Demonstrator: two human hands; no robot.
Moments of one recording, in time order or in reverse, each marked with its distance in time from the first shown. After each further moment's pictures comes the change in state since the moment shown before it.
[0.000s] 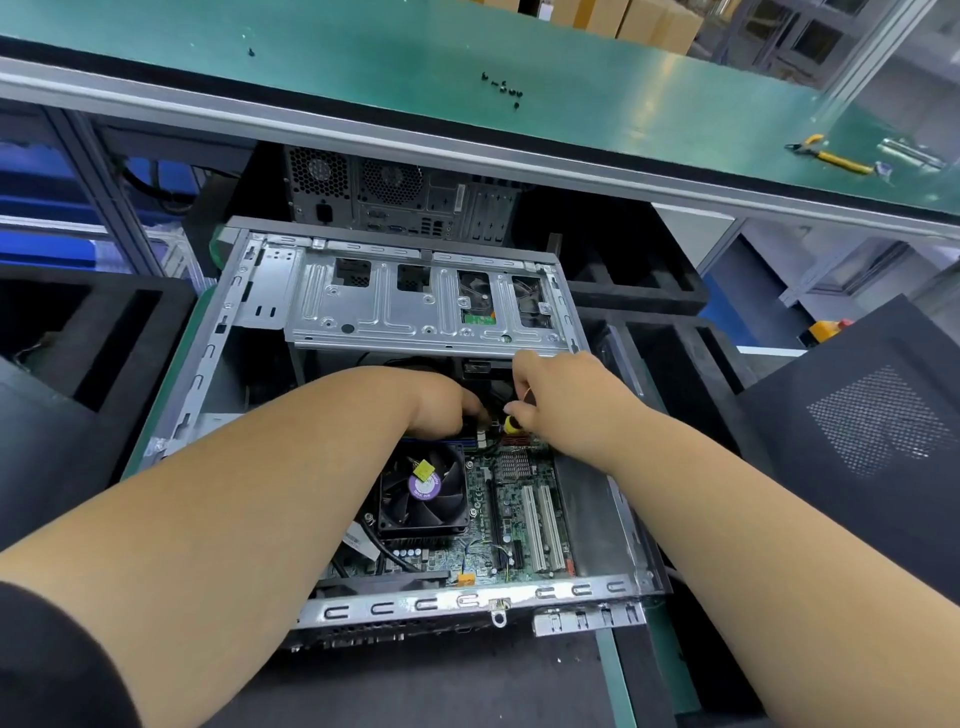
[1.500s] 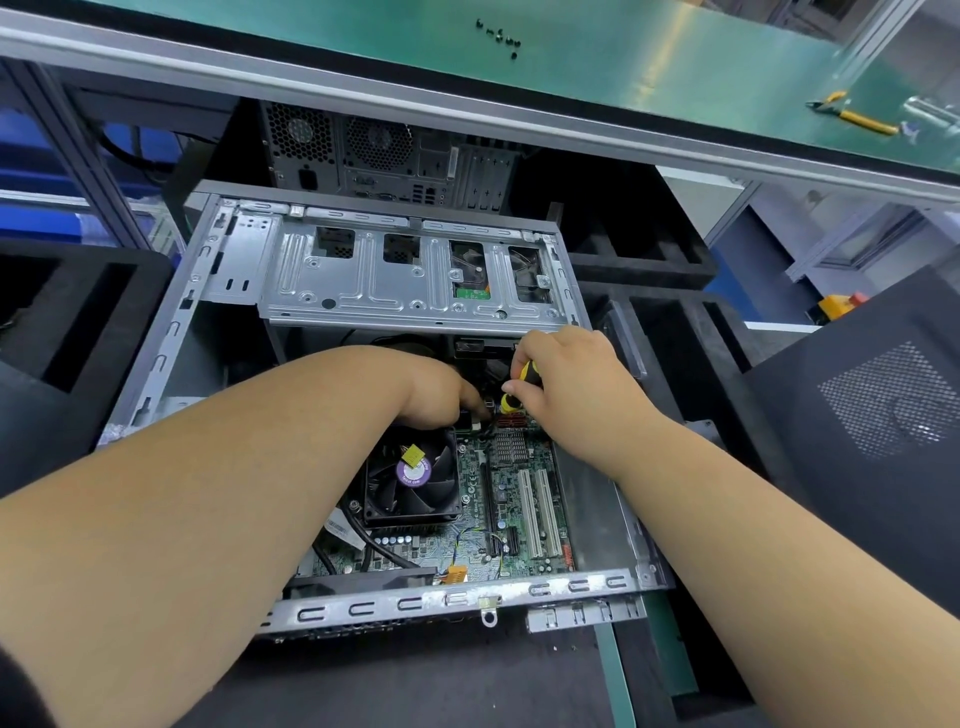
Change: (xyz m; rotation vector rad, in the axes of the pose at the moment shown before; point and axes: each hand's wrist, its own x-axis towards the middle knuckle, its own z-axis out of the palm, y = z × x) left_hand -0.007 0.014 -0.001 0.046 -0.053 0.007; right_hand -0.010 0.007 0.017 0.095 0.191 -0.028
